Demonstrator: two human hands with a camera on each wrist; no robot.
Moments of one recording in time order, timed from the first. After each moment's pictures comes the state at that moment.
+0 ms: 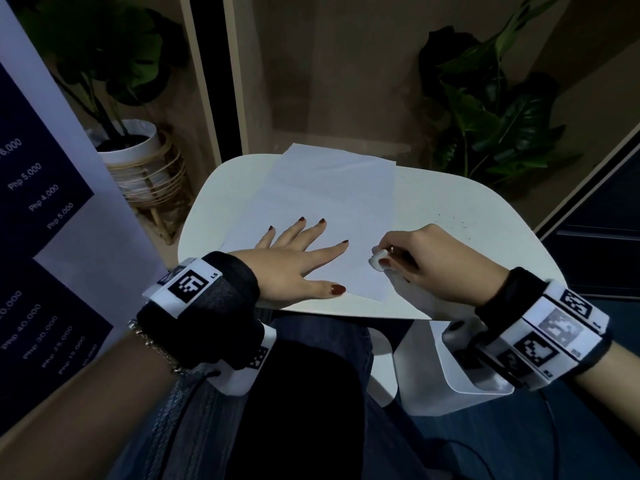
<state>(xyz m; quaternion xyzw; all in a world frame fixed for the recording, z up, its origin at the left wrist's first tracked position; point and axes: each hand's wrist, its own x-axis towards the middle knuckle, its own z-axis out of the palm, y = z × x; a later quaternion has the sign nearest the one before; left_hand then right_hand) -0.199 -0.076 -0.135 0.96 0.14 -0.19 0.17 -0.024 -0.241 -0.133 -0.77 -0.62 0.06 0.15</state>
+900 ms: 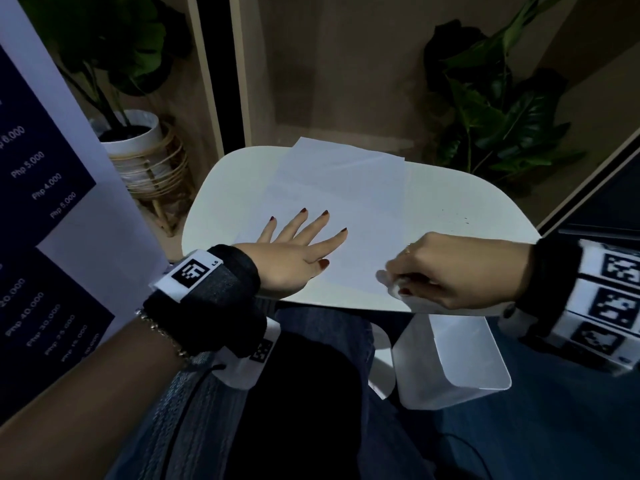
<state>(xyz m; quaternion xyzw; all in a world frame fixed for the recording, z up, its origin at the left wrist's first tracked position) -0.200 -0.074 -0.142 0.95 0.16 -0.19 0.18 -0.026 -0.251 -0.102 -0.65 -0.74 0.14 -0.06</state>
